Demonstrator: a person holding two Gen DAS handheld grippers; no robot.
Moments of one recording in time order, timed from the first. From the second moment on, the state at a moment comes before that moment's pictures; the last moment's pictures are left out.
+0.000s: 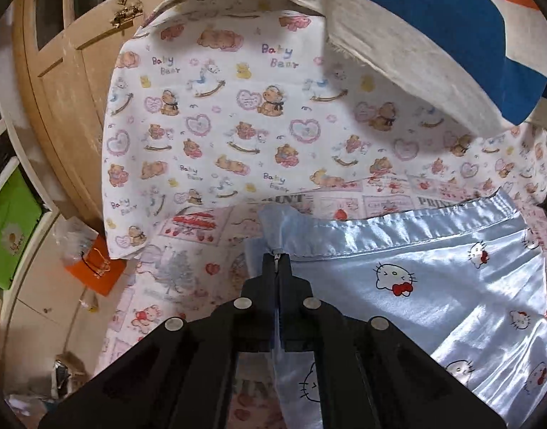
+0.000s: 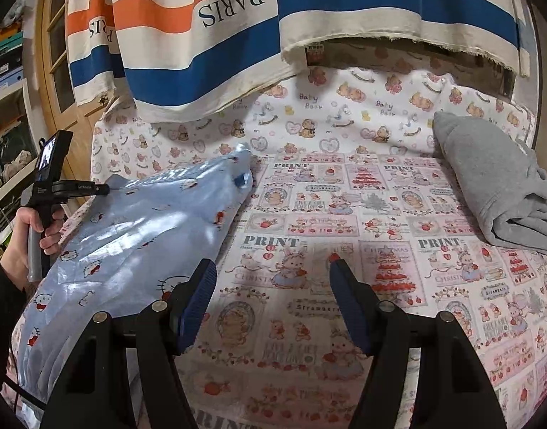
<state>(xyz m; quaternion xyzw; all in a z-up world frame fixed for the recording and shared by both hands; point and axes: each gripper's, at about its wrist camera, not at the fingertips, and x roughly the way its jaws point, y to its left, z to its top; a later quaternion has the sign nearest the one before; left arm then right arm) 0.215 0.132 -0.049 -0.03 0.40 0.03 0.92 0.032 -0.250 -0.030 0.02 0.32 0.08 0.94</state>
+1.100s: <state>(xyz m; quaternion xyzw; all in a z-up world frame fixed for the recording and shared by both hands) -0.102 0.068 0.004 -0.05 0.12 0.01 0.99 -0.121 -0.242 0.011 0.03 0.18 0.20 0.96</state>
